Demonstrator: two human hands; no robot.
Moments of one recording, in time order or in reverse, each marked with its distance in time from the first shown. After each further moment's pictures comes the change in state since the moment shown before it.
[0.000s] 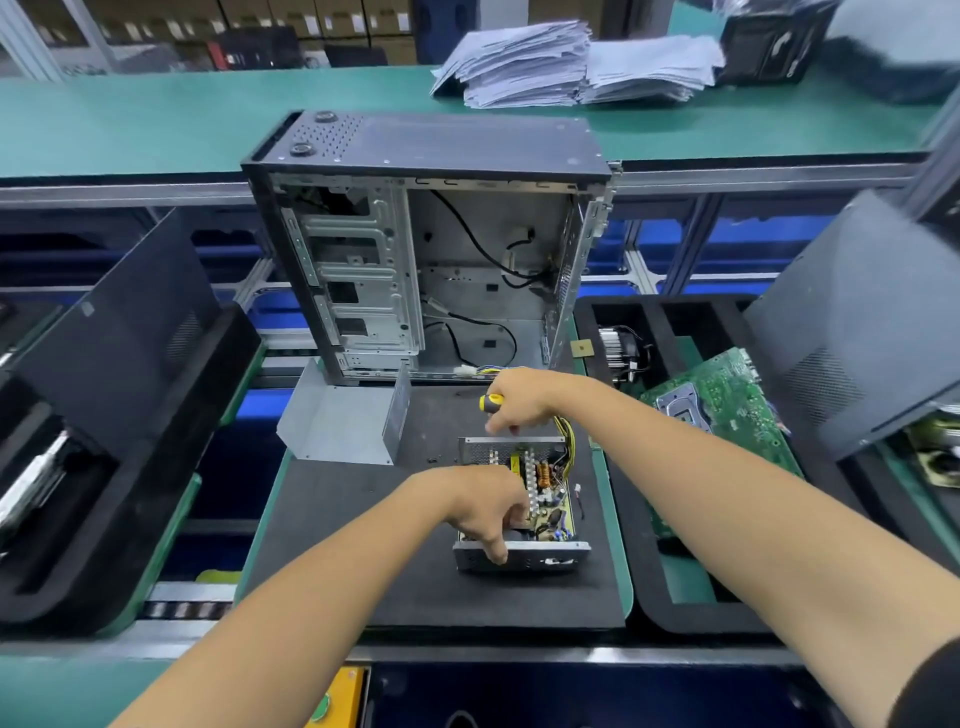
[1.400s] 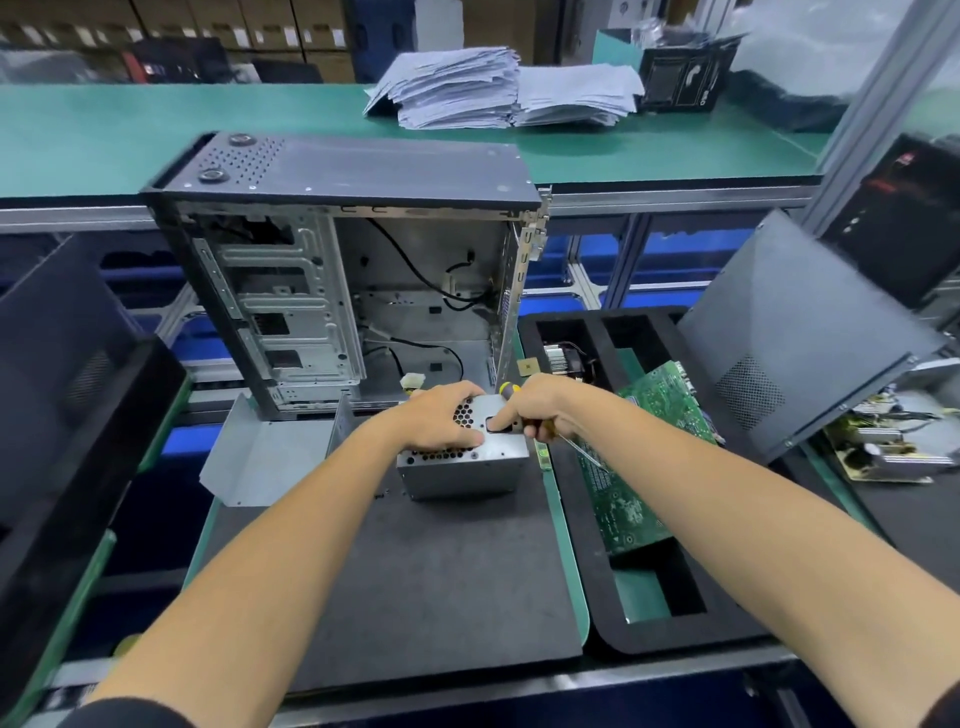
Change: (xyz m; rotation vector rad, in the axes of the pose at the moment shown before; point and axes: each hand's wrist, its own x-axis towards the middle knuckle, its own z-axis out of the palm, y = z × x) left_hand 0.029 -0.032 -0.083 -0.299 0.428 -0.091; right_hand -0.021 0.064 -0.019 0.731 0.110 0.443
